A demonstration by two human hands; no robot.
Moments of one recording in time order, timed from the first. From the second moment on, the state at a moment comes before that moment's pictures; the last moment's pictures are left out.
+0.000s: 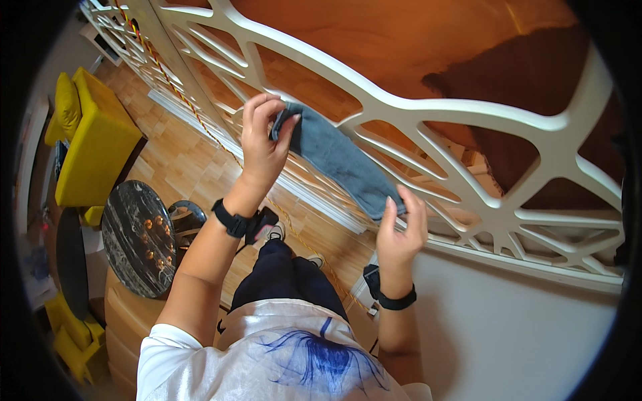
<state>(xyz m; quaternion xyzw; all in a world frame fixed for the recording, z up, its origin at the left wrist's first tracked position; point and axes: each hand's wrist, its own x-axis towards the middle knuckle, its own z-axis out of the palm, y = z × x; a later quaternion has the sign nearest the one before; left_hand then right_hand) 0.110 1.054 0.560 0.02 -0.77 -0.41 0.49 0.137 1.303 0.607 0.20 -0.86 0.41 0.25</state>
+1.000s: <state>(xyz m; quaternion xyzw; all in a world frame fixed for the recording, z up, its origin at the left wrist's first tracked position) 0.090 1.062 0.525 -0.16 -0.89 -0.24 0.35 0.127 1.231 0.576 0.24 -0.91 0.30 0.12</state>
